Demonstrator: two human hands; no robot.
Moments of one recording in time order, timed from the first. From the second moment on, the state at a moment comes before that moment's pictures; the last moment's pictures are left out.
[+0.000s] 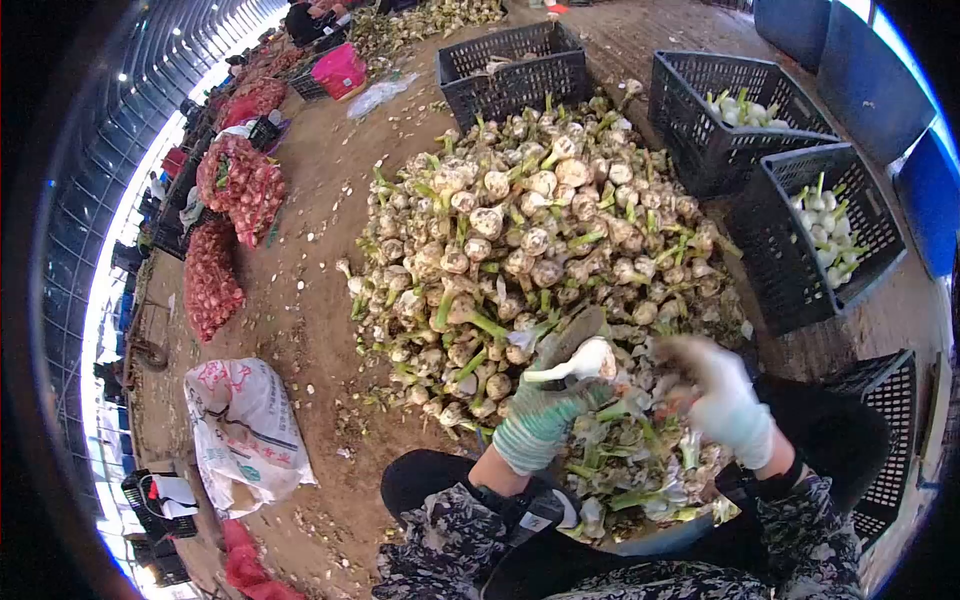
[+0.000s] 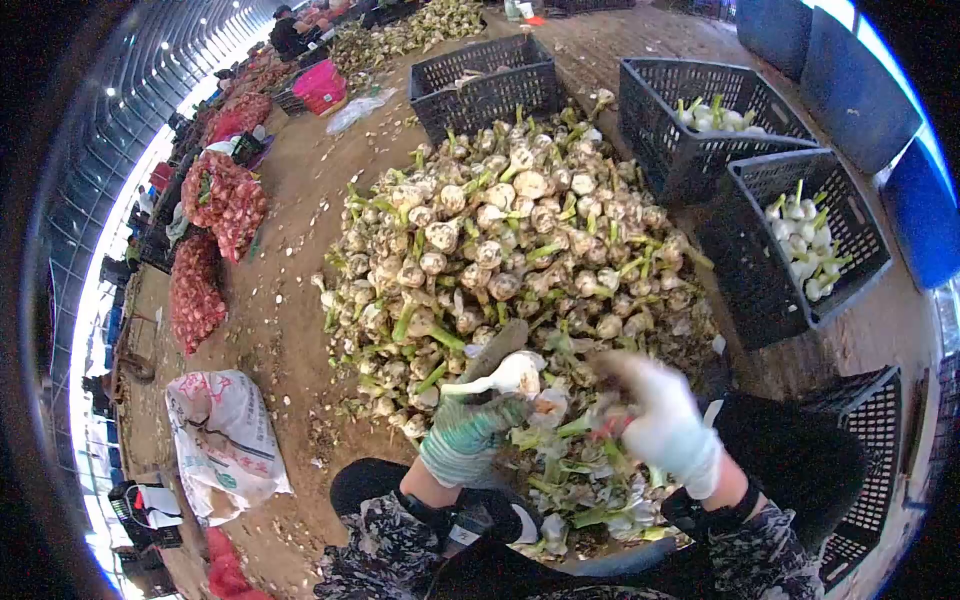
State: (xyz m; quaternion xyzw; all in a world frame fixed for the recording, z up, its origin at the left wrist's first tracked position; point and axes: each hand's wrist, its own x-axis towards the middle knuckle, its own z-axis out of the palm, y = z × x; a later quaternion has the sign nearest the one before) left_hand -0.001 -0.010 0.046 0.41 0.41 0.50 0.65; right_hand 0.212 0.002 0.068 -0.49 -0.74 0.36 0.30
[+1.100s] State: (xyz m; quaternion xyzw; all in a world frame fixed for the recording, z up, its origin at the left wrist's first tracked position) left_hand 0.011 -0.007 0.047 0.48 0.43 0.43 0.63; right_hand 0.191 0.000 0.060 -0.42 -0.43 0.70 0.39
